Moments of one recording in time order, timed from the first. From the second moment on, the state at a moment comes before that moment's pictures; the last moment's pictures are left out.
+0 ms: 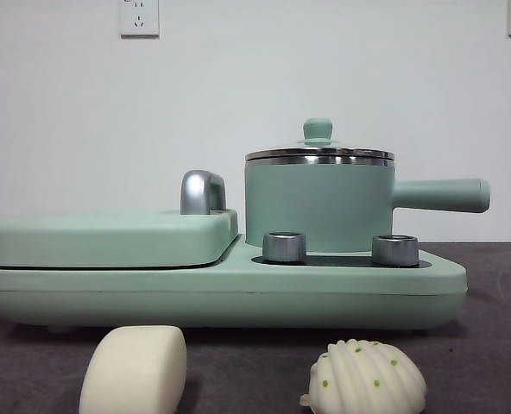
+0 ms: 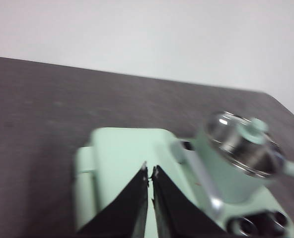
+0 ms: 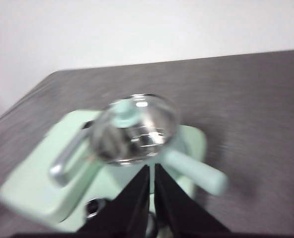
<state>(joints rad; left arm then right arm) -0.11 0.53 0.71 -0.41 0.33 -0.23 0.07 0.50 0.80 -0.58 -0.48 0.19</state>
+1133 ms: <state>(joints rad) -0.12 0.87 0.97 -0.48 0.71 -0.15 0.07 0.66 0.98 -0.62 -0.68 0.07</state>
